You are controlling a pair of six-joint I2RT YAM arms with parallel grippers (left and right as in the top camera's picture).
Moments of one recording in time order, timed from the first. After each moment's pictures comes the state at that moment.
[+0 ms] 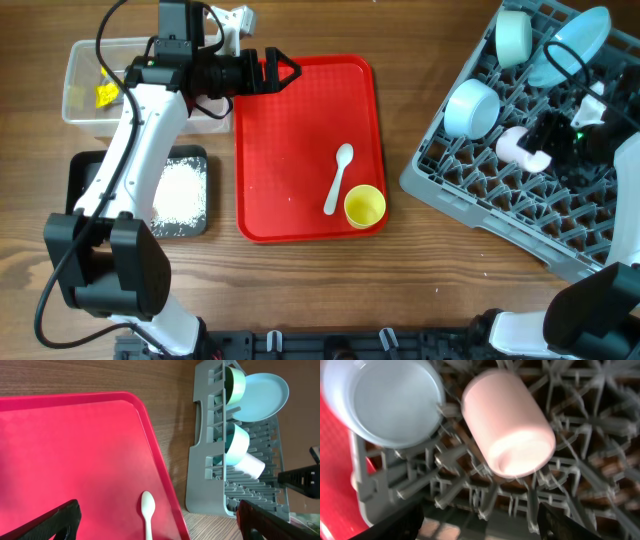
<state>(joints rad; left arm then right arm) -0.11 1.80 1.55 -0.65 0.70 -0.21 -0.43 1.58 1.38 -1.16 -0.25 0.09</state>
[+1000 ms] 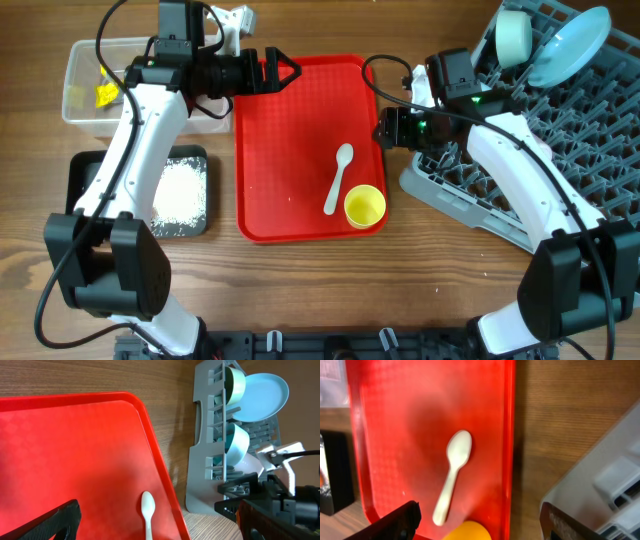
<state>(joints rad) -0.11 1.80 1.55 -0.65 0.70 -0.21 0.23 1.70 1.30 -0.81 -0.31 0.29</state>
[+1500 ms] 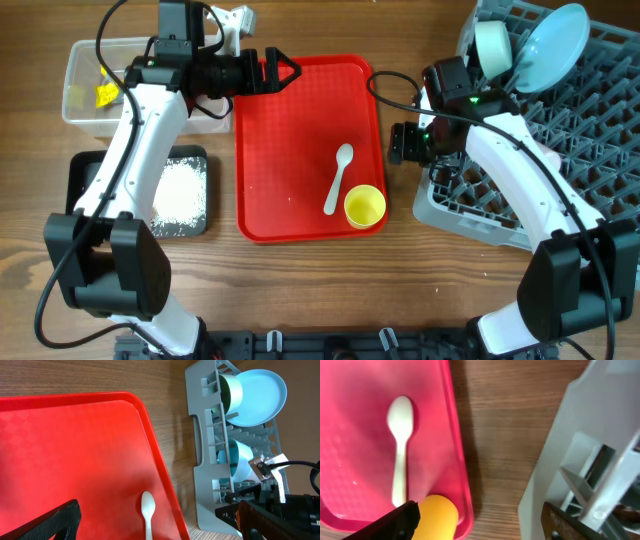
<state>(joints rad) -0.11 1.80 1.55 -0.65 0.70 -0.21 0.24 1.70 1.30 -0.98 -0.16 0.33</state>
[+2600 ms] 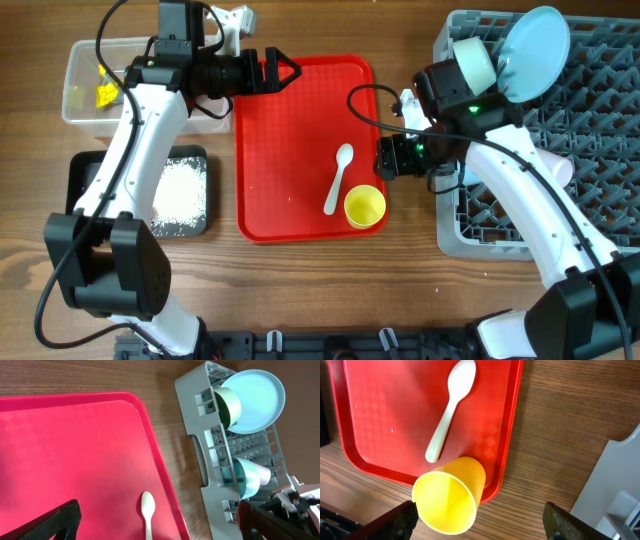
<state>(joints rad) -0.11 1.80 1.55 -0.65 0.70 -0.21 0.31 1.60 1.33 -1.09 -0.25 0.18</state>
